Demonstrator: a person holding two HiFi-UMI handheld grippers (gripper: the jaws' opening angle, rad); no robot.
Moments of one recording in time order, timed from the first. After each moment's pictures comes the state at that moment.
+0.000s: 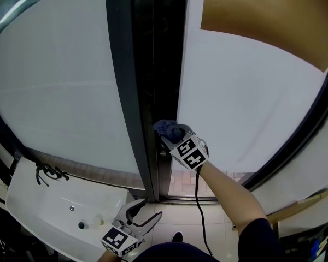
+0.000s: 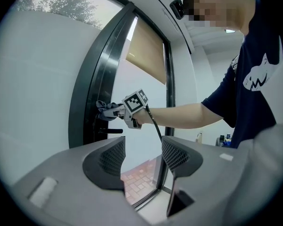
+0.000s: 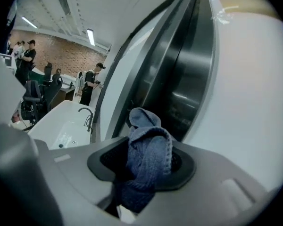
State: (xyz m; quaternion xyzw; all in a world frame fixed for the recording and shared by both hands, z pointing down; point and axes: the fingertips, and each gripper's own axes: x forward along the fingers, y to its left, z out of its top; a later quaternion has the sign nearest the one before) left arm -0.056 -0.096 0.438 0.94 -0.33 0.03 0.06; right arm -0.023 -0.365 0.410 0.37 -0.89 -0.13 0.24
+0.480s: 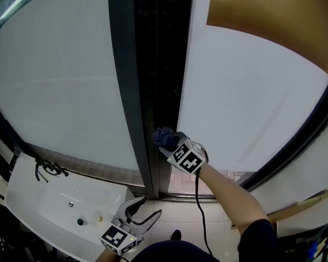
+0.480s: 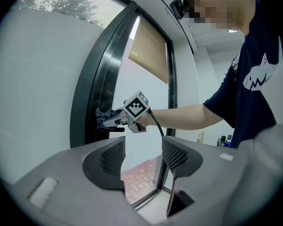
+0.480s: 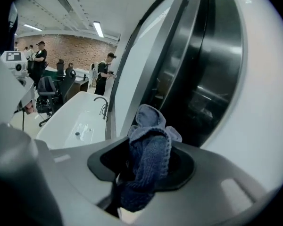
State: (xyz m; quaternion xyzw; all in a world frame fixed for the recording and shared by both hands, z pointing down) left arm -0.060 -0.101 0.446 0.94 -0.34 0.03 0.06; right arm -0.041 -0.340 0.462 0.29 -0.89 -0.11 0.33
